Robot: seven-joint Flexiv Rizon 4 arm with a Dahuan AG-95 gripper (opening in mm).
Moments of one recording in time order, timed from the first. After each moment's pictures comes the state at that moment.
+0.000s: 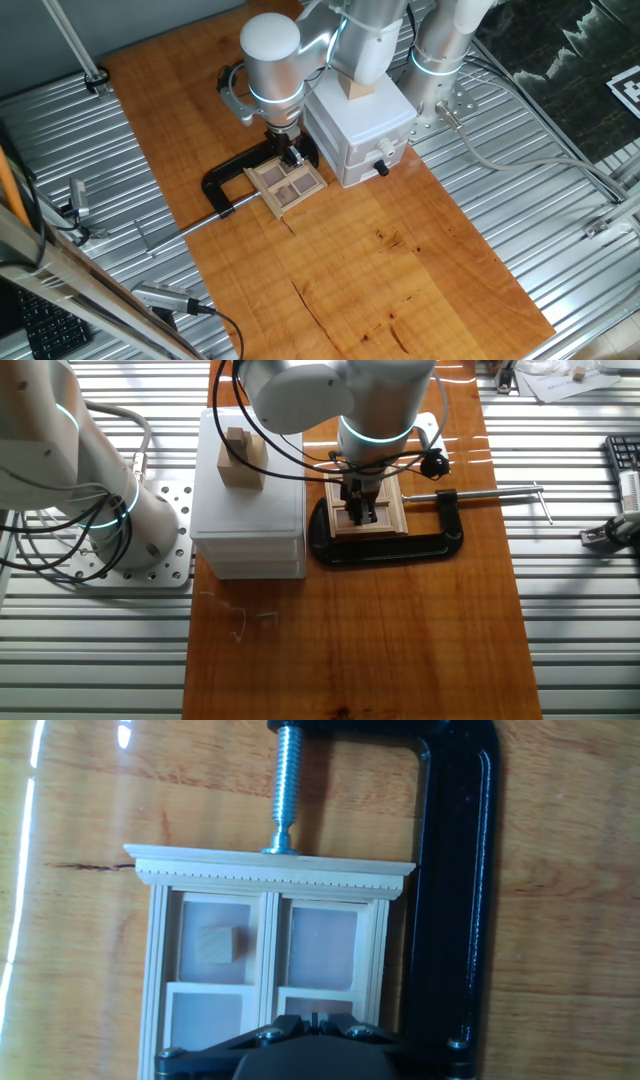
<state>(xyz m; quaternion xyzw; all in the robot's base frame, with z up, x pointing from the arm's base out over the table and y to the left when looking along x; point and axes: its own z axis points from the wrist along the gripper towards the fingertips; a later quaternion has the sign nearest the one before) 0.423 0.030 0.020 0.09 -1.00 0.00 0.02</state>
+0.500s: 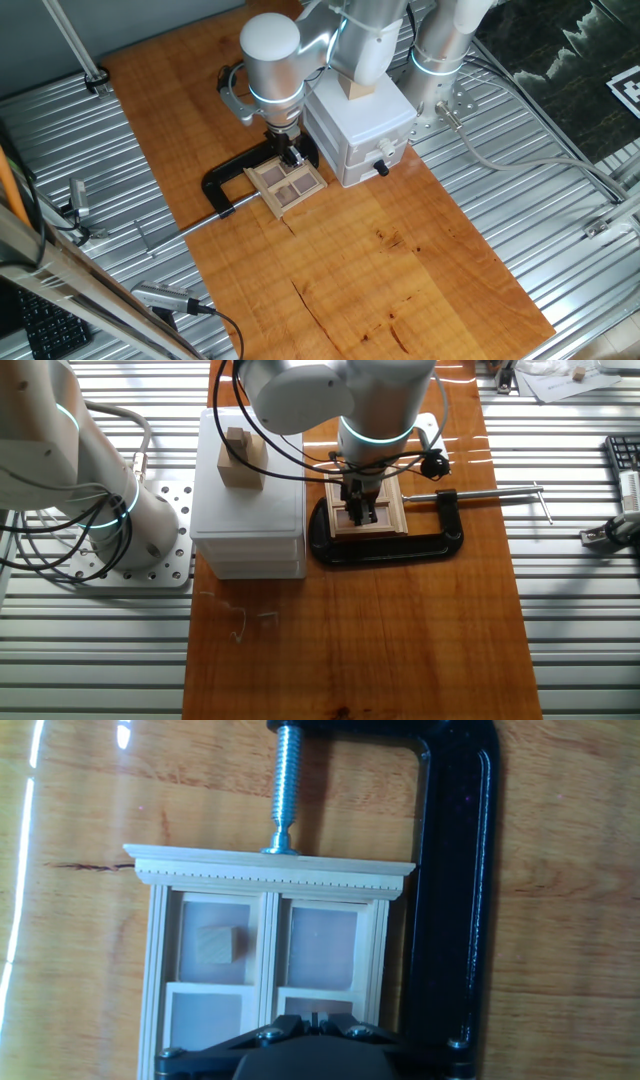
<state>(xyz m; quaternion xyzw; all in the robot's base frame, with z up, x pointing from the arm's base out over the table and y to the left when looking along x) 0.423 0.030 0.020 0.10 -1.00 0.00 0.02</state>
